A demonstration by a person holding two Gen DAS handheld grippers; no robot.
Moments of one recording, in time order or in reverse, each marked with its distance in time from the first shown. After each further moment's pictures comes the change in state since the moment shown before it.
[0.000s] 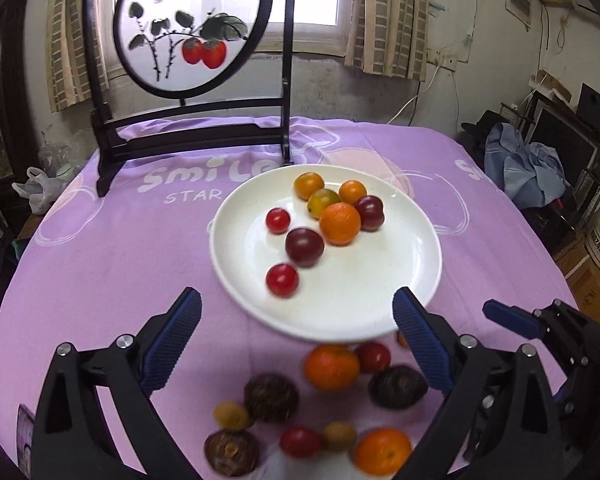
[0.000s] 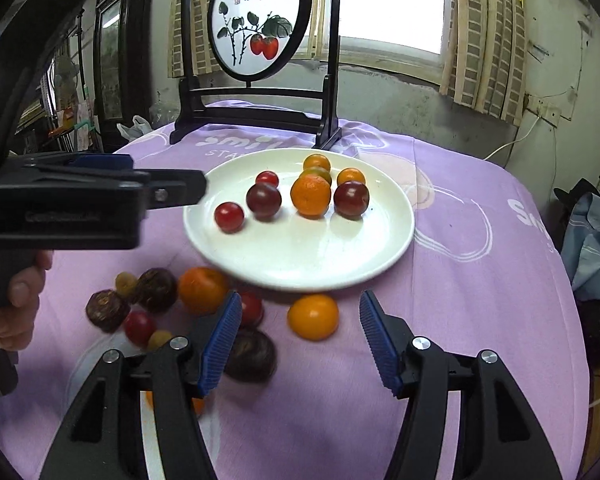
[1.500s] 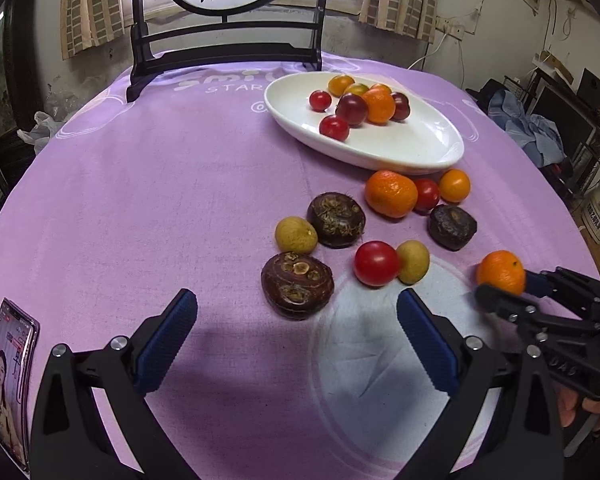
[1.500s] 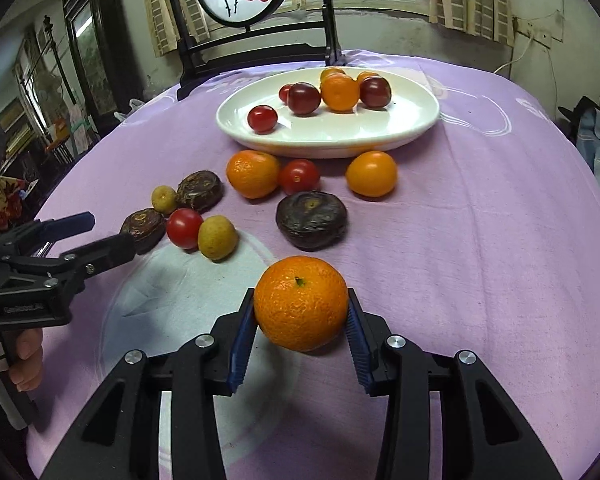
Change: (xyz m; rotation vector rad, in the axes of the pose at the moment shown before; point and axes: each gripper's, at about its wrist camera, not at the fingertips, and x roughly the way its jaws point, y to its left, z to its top) left arm -0.009 0.051 -0.116 -0.031 0.137 -0.018; right arm -0.005 0.034 -0.072 0.166 0.157 0.067
